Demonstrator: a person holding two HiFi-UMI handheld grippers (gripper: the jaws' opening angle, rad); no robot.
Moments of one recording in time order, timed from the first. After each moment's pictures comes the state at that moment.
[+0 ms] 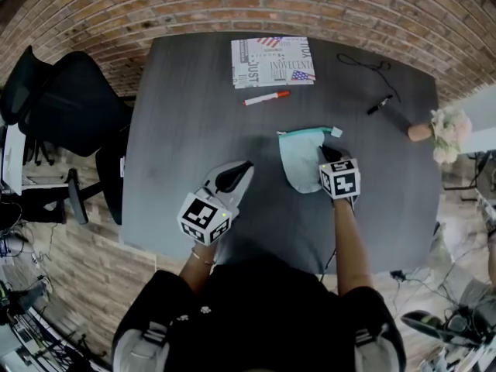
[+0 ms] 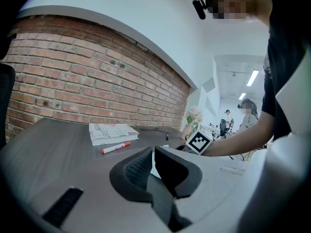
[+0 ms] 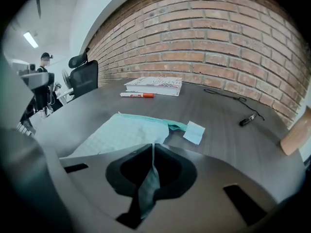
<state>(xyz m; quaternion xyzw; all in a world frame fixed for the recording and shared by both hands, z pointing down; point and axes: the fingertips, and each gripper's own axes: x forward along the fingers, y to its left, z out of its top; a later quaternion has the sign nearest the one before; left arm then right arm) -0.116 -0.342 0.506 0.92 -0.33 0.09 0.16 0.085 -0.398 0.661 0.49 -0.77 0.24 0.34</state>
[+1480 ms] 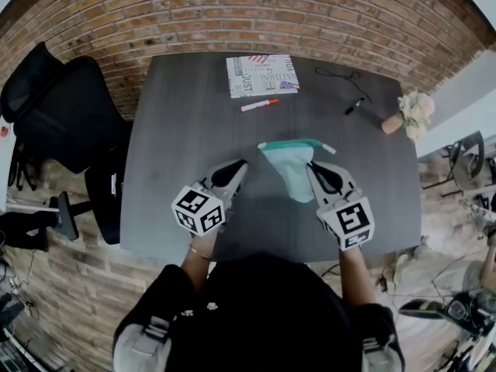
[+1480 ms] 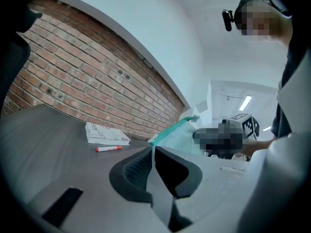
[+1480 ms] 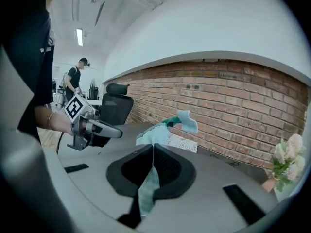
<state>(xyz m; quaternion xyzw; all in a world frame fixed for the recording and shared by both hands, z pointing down) -0.159 -0.303 0.480 0.93 -0.30 -0.02 0.21 -0.020 -0.271 0.429 0.47 -0.85 0.02 0.23</state>
